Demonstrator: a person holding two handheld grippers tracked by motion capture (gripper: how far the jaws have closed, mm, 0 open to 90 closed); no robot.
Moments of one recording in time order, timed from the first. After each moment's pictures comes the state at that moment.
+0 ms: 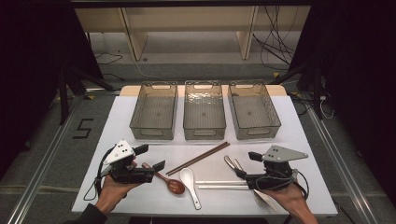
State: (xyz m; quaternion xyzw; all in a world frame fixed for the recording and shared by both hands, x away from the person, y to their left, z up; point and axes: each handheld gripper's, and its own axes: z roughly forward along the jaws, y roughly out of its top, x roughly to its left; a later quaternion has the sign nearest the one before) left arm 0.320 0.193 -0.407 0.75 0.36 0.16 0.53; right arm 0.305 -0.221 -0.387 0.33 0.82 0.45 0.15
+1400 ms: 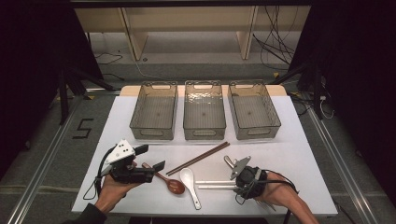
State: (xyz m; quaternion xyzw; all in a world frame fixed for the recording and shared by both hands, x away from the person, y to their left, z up) left arm 0.322 0.193 -0.408 0.75 0.36 0.17 0.53; right arm 0.328 -0.180 -0.446 0.17 0.97 0.15 0.07
